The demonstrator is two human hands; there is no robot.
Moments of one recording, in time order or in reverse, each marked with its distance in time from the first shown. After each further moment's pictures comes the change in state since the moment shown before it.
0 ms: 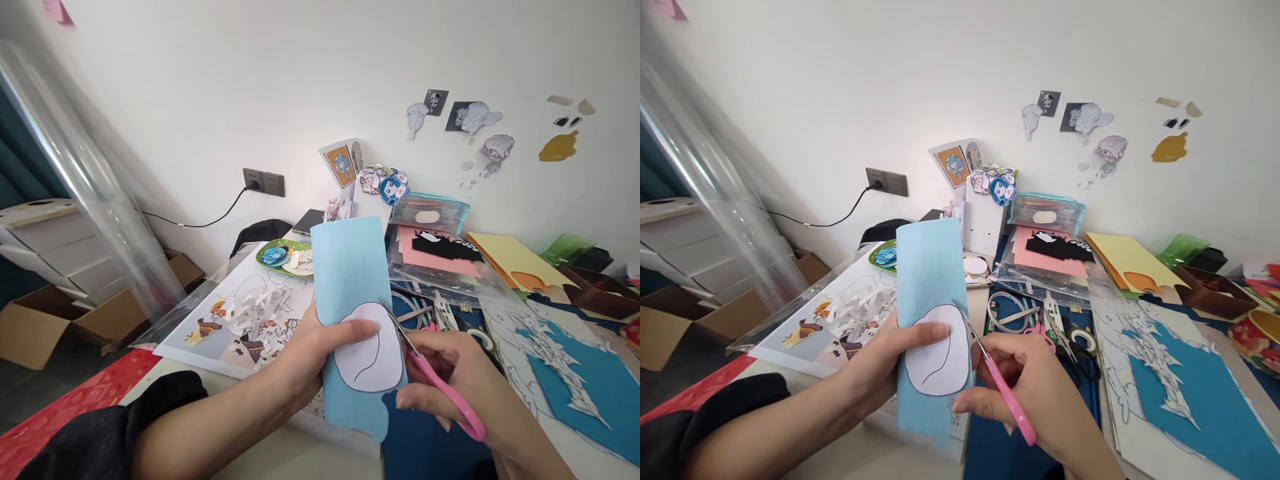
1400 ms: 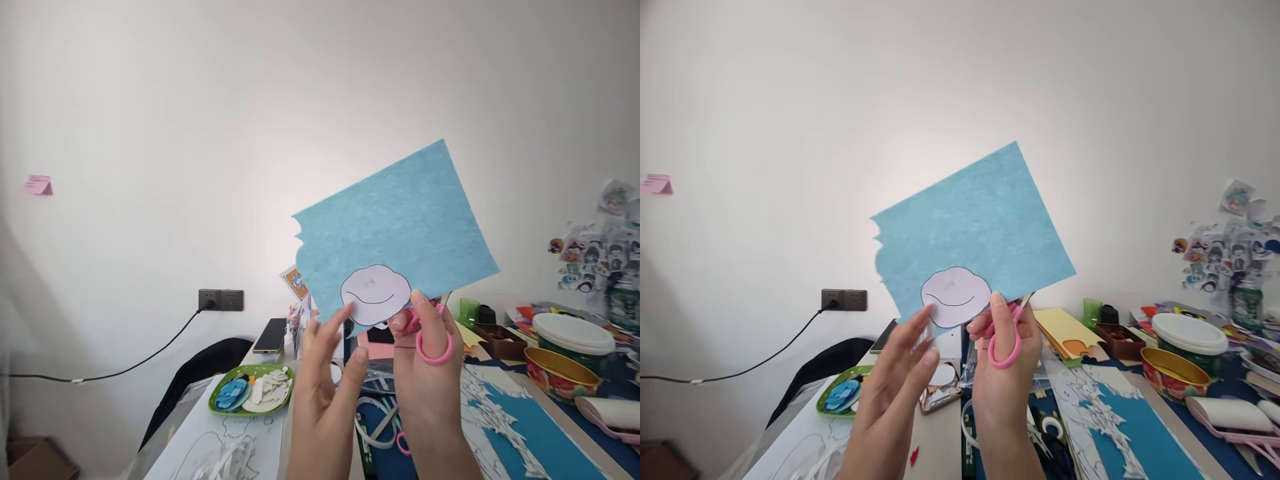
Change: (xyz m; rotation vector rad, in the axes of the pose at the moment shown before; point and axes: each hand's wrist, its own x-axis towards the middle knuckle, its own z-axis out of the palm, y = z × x) left_hand -0.028 0.060 0.075 0.345 0.132 0.732; right_hand 0.037 -0.127 0.040 0.628 0.966 -0.916
